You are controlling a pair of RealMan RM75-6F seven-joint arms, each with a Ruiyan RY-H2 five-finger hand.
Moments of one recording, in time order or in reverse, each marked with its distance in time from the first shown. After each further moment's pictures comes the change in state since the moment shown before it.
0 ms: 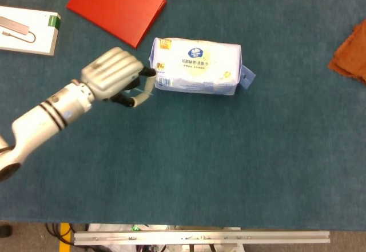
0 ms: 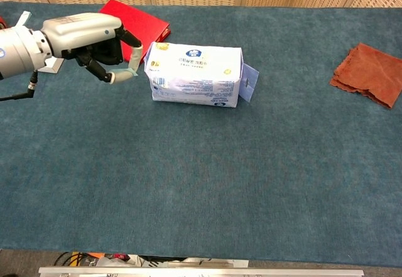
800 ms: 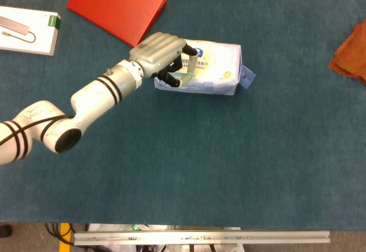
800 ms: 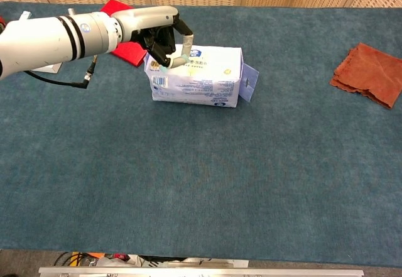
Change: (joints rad) left arm -0.179 -0.183 -0.176 0.102 -0.394 -0.305 0.075; right arm 0.009 0.004 -0.007 -0.014 0.007 -0.017 -0.011
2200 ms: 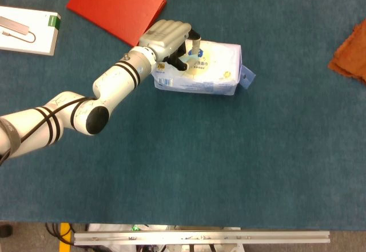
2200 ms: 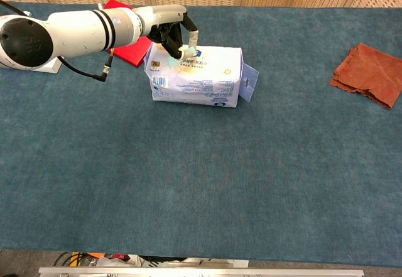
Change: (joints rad) left arm -0.122 -0.112 -0.010 0.158 -0.375 -0.081 0.255; right arm -0.032 0.010 -0.014 0.019 -0.005 0.036 0.037
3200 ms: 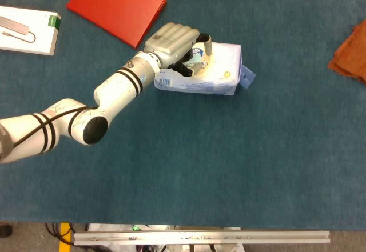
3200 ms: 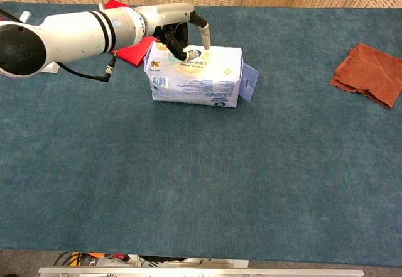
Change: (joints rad) left arm 0.019 0.038 -0.001 -0.116 0.068 0.085 0.059; right arm -0.001 -0.005 0.000 0.021 -0.010 0.004 0.025
